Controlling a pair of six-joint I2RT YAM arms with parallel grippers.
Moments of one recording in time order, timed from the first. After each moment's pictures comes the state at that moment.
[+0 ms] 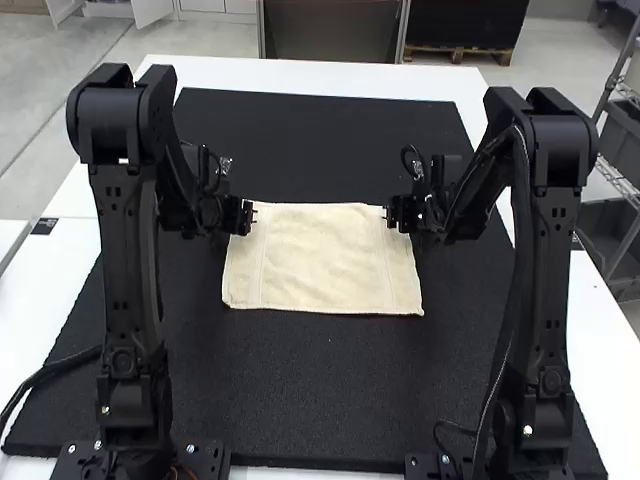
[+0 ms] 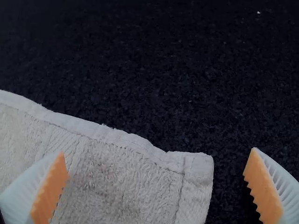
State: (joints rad) left arm 0.10 2.11 0.89 0.56 0.42 0.14; right arm 0.13 2.20 0.99 0.60 -0.30 -0.03
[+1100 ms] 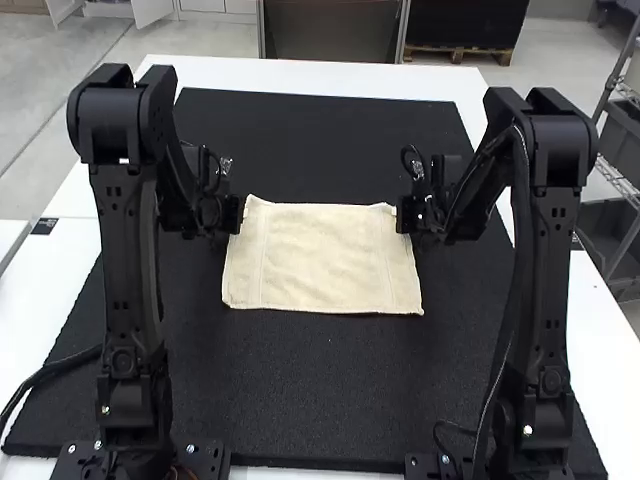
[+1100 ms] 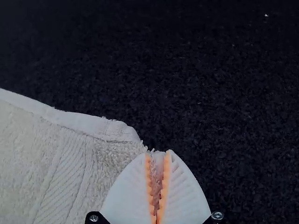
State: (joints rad) left arm 0.10 2.11 0.89 0.57 0.43 0.14; right arm 0.13 2.20 0.99 0.61 -0.33 -0.03
